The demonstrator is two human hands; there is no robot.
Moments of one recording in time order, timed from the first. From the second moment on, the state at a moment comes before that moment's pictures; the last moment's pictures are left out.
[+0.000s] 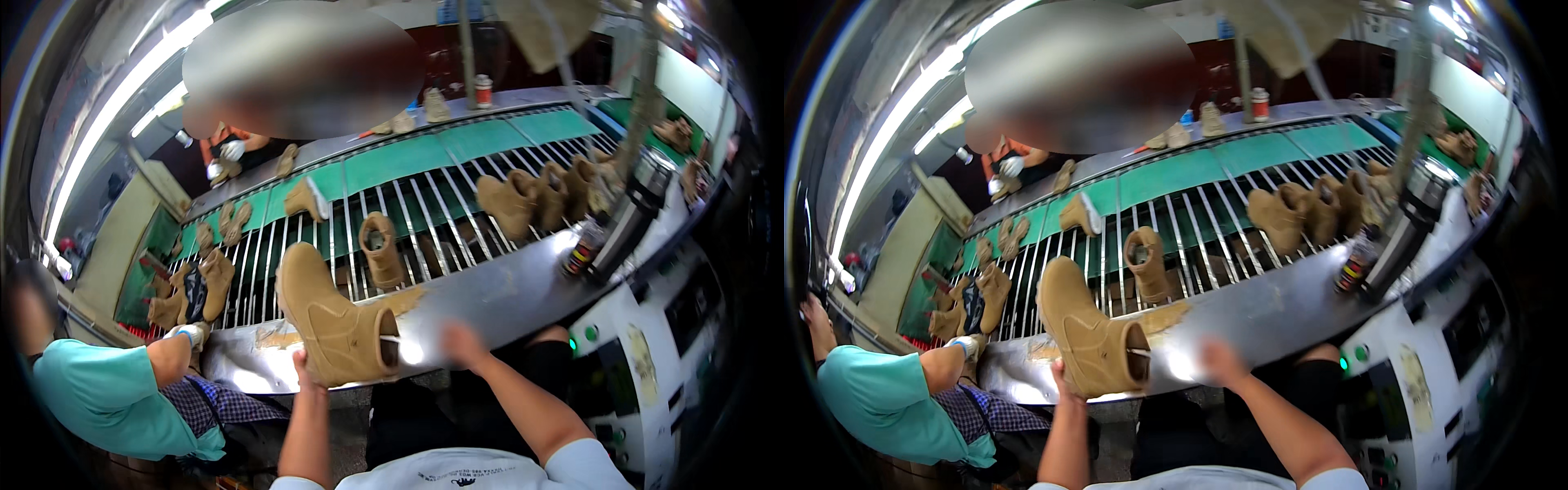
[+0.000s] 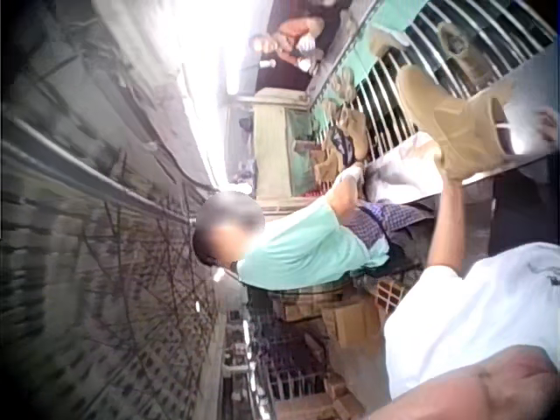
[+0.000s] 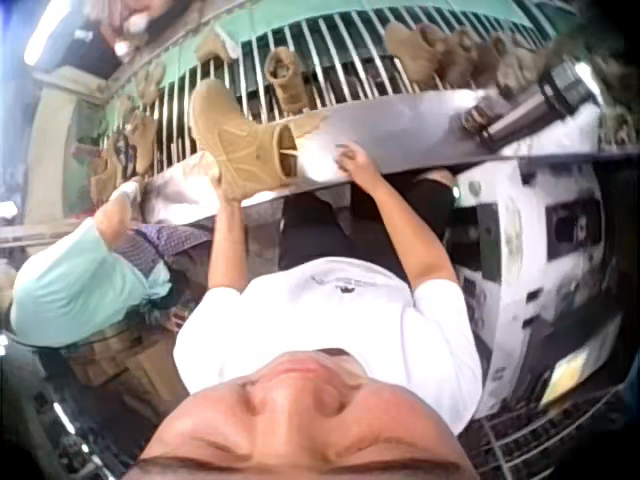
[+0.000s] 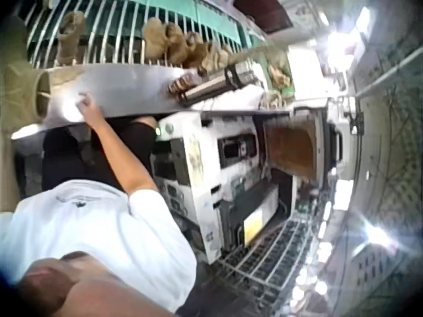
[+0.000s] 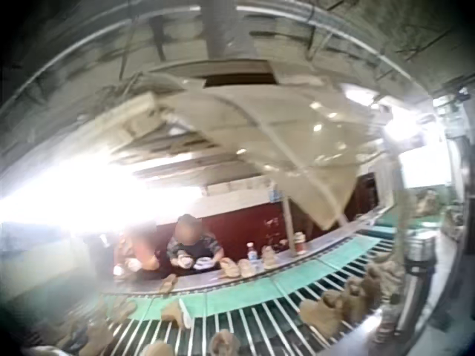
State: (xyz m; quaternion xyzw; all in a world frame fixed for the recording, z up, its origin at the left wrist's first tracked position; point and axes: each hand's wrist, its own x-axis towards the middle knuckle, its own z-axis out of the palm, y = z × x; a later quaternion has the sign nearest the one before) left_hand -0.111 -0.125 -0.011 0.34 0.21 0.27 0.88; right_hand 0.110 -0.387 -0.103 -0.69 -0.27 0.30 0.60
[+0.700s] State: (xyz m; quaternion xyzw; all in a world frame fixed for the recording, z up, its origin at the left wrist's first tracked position) left_hand 0.010 -0.431 0.083 0.55 -0.22 -0.16 0.79; right_hand 0.007 -0.681 -0.046 -0.38 0.02 0.17 0.91
